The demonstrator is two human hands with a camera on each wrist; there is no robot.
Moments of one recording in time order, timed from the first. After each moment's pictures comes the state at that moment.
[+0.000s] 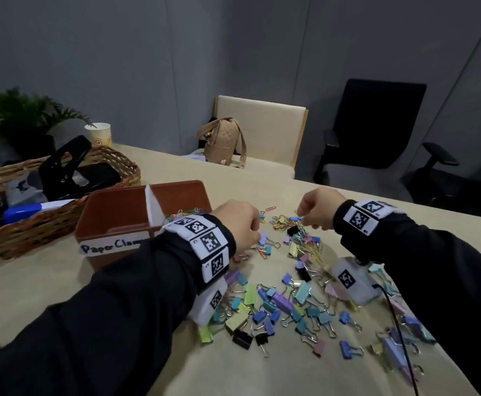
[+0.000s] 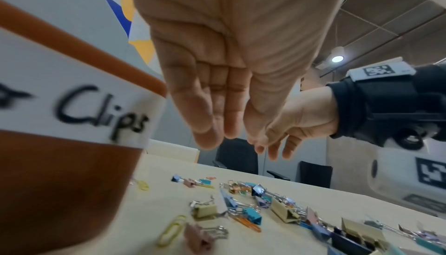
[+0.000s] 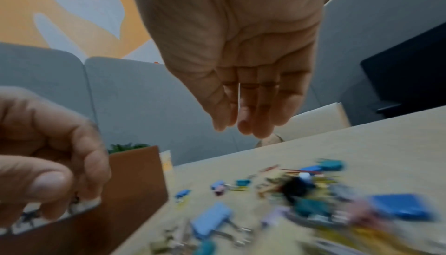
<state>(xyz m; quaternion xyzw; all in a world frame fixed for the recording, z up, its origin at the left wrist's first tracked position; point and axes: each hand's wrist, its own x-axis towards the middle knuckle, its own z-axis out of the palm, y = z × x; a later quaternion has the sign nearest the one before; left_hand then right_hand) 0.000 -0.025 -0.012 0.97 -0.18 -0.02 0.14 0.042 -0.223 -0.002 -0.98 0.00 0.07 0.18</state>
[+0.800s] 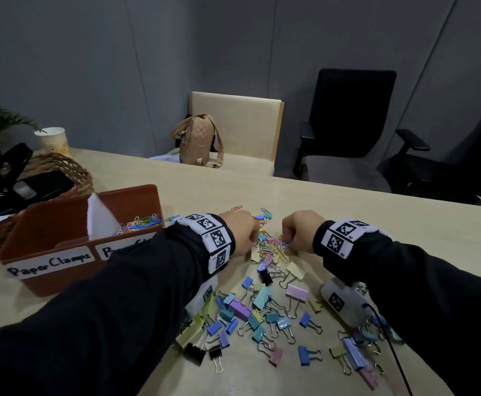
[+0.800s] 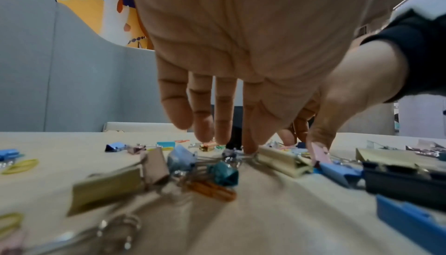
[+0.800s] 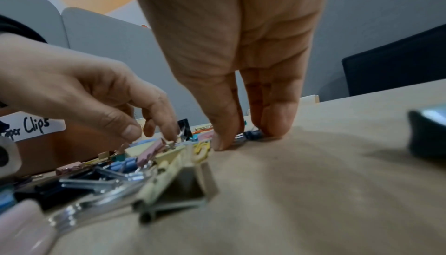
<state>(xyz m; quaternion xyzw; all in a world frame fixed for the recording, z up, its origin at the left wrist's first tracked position) 0.043 -0.105 -0.041 0.96 -0.26 -0.10 0.01 0.040 -0.272 -0.047 -0.99 -0.04 0.13 0.06</state>
